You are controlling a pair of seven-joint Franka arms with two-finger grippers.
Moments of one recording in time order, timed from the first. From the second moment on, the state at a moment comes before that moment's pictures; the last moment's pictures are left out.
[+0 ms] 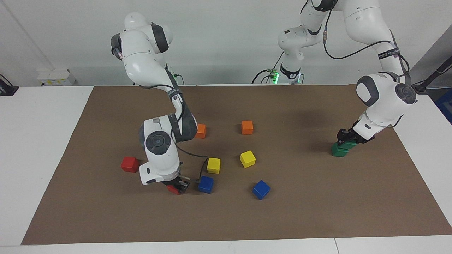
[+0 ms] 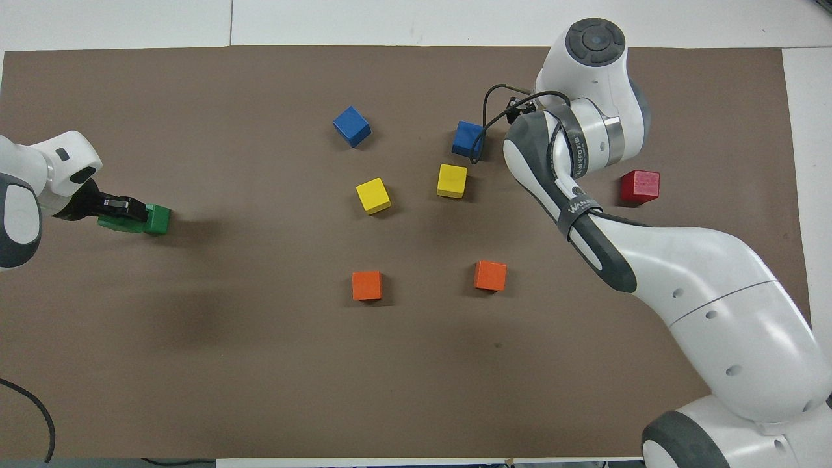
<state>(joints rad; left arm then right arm) 0.21 0.25 -0.10 -1.92 -0.02 2.11 0.31 0.16 0.82 0.10 -1.15 -0.14 1.95 0.72</state>
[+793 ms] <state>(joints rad) 0.19 0.25 -0.10 -1.94 0.01 2.15 0.26 -0.10 0.37 0.10 -1.72 -0.14 2.11 0.15</state>
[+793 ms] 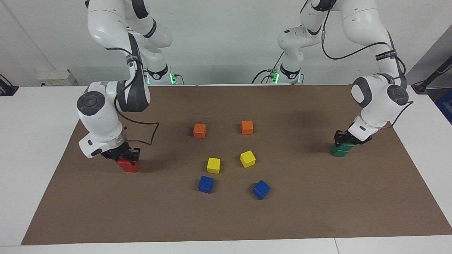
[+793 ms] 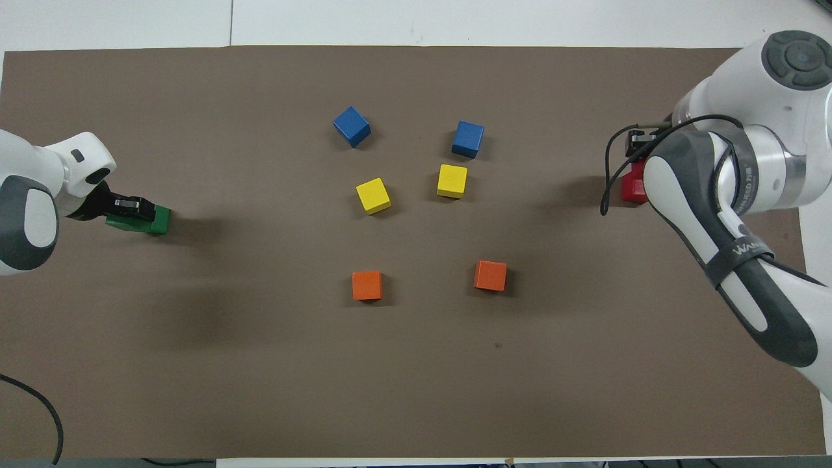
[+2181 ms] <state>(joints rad) 0.19 -0.01 -0.11 -1.74 0.01 1.66 0.23 -0.12 0.33 0.11 -1.85 -0.13 2.26 0.14</state>
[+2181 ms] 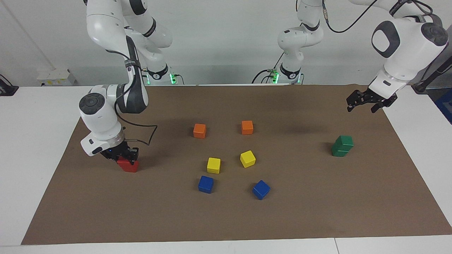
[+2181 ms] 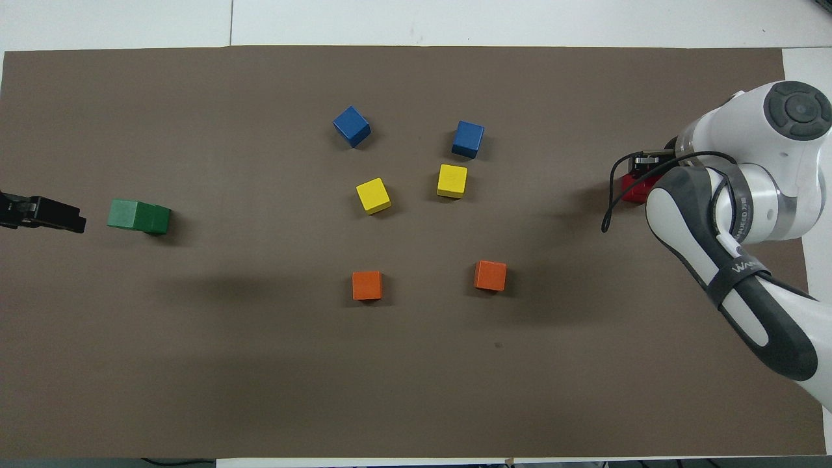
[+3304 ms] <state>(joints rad) 0.03 0.03 -0.03 -1.55 -0.03 1.50 0.03 -0.04 0.01 0.13 -1.73 -0.13 1.73 0.13</state>
